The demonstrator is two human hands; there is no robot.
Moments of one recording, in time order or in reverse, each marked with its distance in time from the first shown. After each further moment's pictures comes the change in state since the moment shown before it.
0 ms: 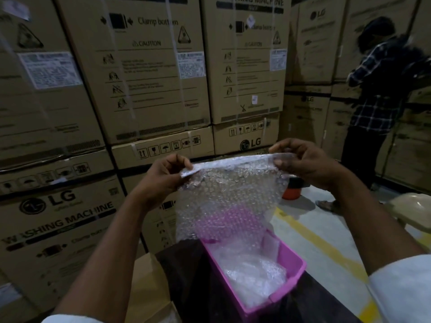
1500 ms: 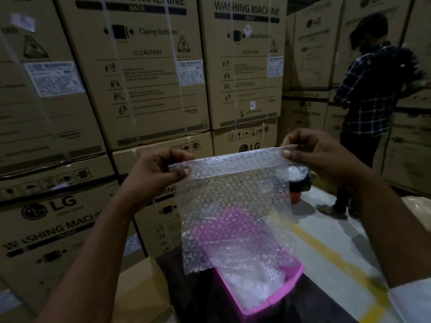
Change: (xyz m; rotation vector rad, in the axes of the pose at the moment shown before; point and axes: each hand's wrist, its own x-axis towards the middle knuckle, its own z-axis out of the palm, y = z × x) left_hand -0.024 0.046 0.004 0.251 0.054 0.164; right_hand -0.030 -0.054 0.005 -0.183 0.055 -0.089
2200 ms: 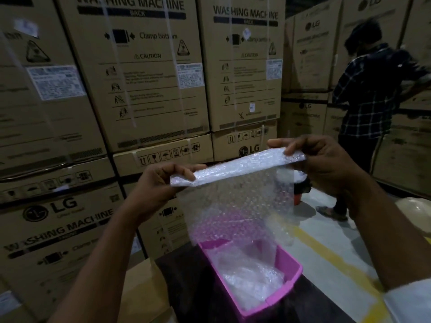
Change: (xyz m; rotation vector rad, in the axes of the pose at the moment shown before) left_hand -0.011 -0.007 0.013 -0.163 -0.110 0.036; right_hand -0.005 0.012 -0.001 0.285 -0.047 -0.123
